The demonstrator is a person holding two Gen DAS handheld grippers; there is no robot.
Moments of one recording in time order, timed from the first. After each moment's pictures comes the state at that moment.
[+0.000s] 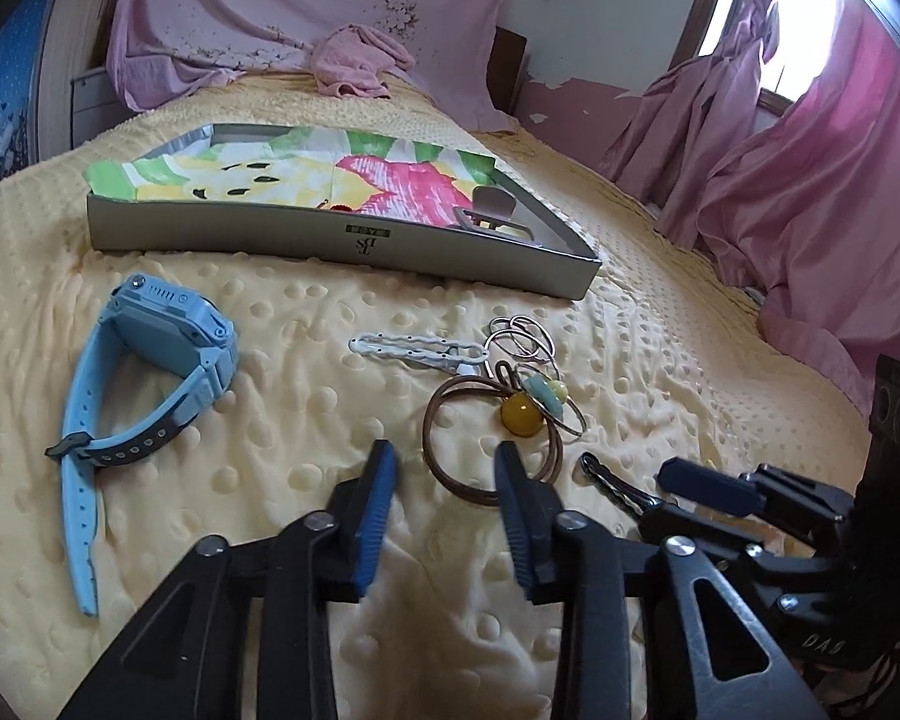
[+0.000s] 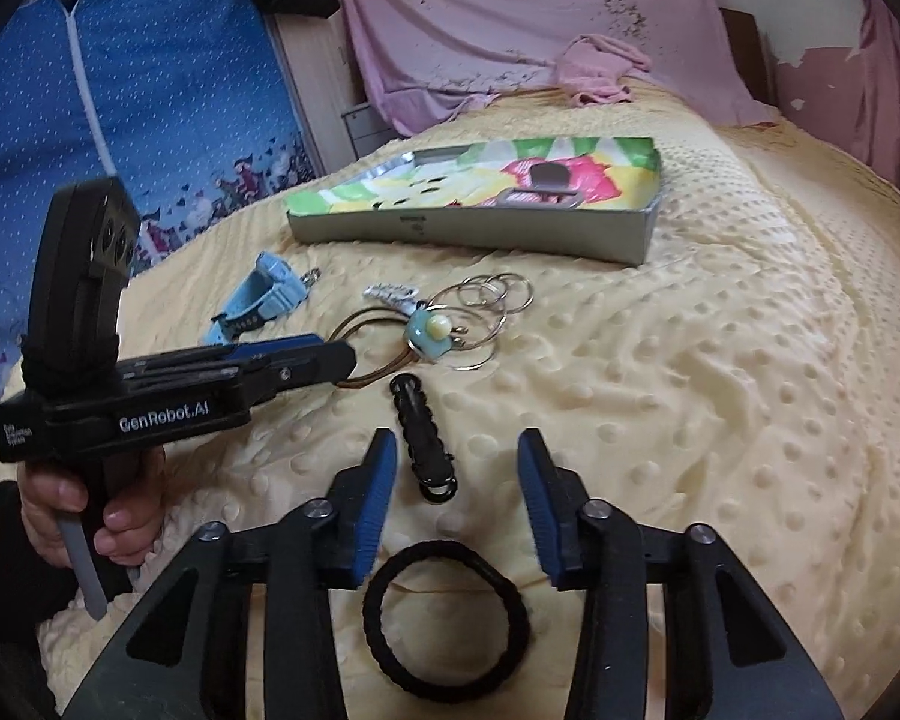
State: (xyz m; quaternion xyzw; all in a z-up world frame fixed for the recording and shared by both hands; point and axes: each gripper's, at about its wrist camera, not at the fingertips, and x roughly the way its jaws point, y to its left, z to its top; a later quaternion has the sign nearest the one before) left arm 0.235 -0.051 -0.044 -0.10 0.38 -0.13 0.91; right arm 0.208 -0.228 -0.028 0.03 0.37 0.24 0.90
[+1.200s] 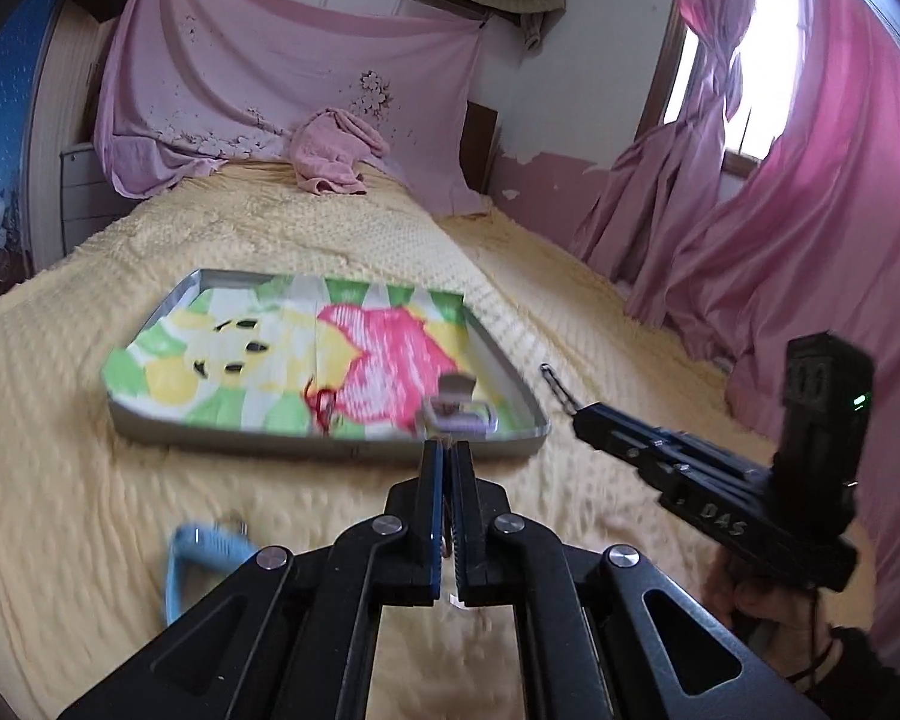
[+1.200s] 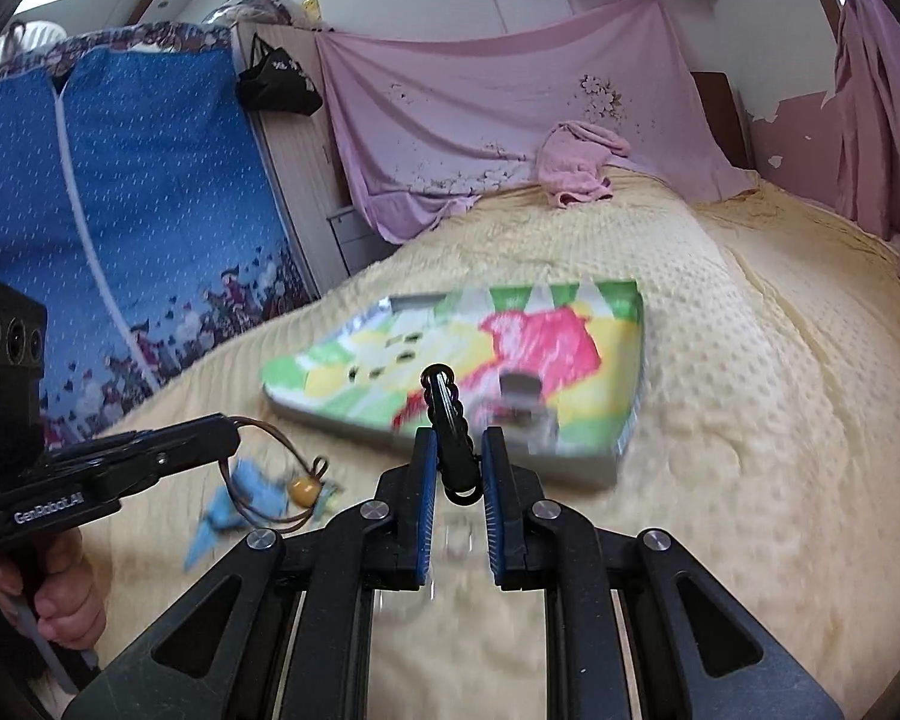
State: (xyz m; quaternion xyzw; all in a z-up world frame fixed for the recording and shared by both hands) left arm 0.263 -0.032 0.058 -0.10 0.29 -0.15 0.94; right arm 0.289 -0.239 0.048 0.09 0.27 0.23 0.93
